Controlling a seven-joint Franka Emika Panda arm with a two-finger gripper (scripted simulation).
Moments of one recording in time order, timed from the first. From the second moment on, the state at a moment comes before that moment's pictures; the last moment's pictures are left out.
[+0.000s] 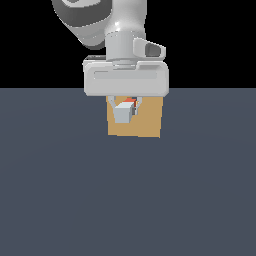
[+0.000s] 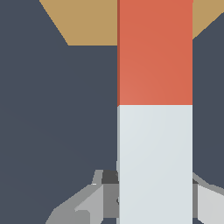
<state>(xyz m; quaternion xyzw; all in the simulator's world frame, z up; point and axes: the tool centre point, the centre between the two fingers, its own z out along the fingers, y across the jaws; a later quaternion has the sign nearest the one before) -0.006 0.026 0.137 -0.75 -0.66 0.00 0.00</state>
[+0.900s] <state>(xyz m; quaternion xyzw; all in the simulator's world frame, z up) 0.001 0.073 0.138 -0.75 -0.66 0.00 0.00</state>
